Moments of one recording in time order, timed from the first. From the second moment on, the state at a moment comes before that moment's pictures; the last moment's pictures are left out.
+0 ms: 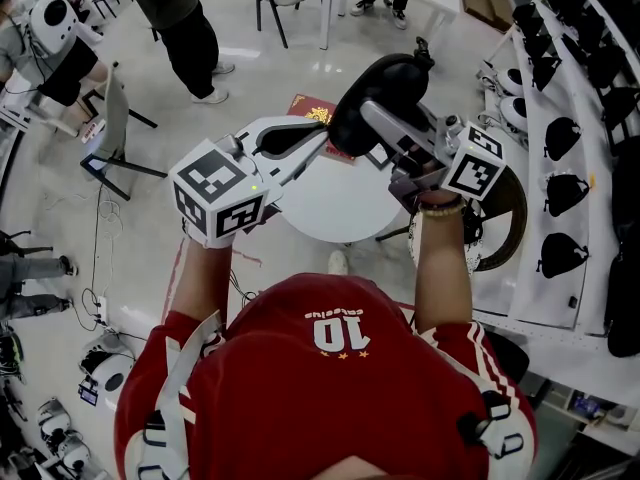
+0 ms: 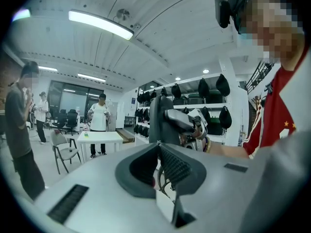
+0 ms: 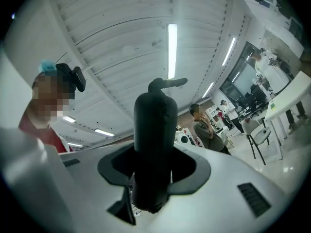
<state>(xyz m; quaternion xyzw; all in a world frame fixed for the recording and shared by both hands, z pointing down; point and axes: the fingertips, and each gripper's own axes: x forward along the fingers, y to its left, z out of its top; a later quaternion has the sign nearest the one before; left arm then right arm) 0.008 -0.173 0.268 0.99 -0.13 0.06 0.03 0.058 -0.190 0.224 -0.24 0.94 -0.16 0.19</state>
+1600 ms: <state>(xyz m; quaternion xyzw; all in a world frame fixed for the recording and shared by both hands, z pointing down) 0.007 -0.184 0.254 0.99 -0.13 0.04 0.05 0.038 -0.187 0.258 -0.24 0.96 -0.10 0.07</state>
